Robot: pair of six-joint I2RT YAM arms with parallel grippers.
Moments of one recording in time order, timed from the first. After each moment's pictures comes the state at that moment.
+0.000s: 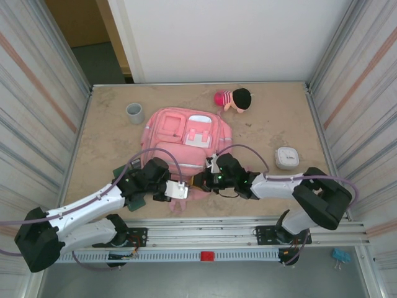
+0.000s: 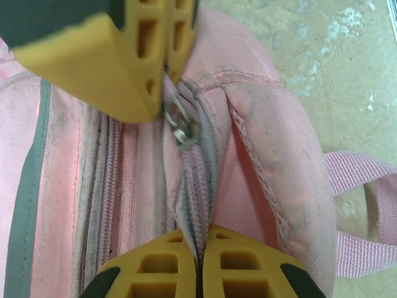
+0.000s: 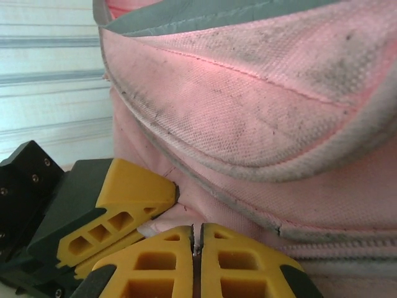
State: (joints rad) left arm -0.84 1.00 0.57 -0.44 0.10 0.96; right arm 0.85 1.37 0.50 0.35 -0.46 1.24
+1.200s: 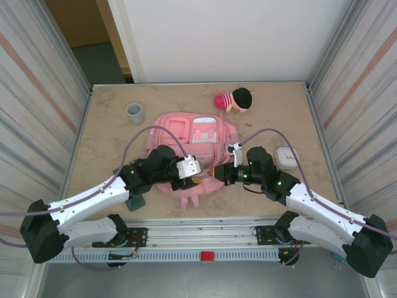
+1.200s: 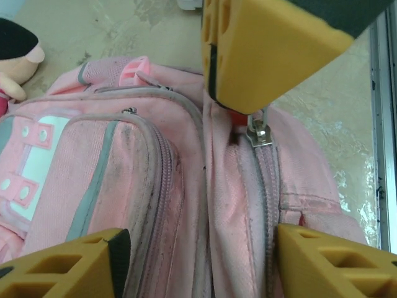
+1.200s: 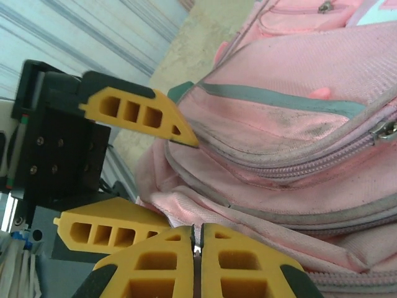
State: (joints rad) left arm -0.89 1.09 0.75 -0.29 0.18 0.44; right arm 0.76 0.90 0.56 -0.07 -0.39 0.65
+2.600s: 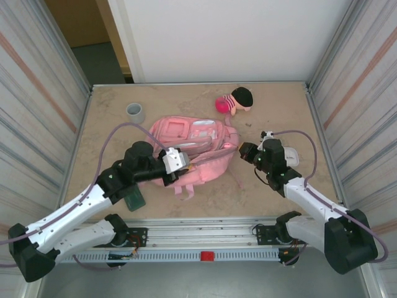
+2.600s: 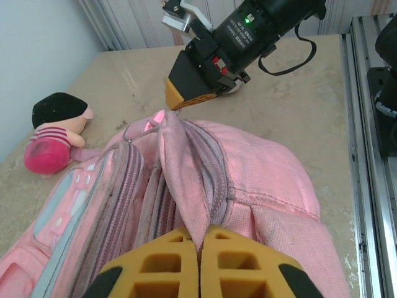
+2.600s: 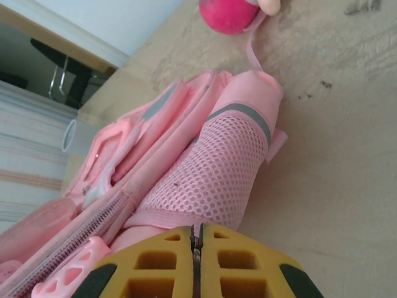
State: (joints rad) left arm -0.81 0.89 0.78 -0.29 0.32 0.41; right arm 0.37 1.05 0.46 0.15 -0.11 0.85
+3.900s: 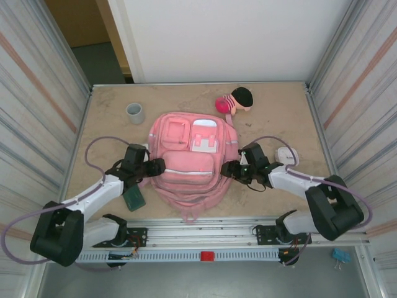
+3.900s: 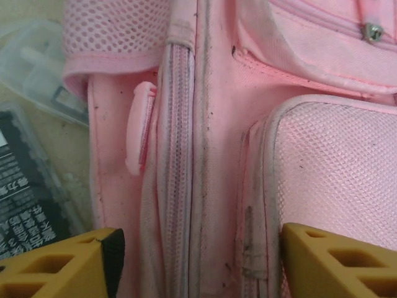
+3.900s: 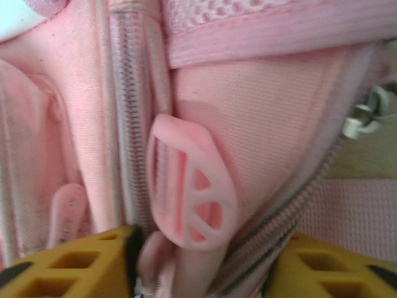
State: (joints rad) left arm -0.38 1.16 0.48 -0.16 0.07 -0.51; right arm 0.51 1.37 0.53 -0.07 -0.36 0.79
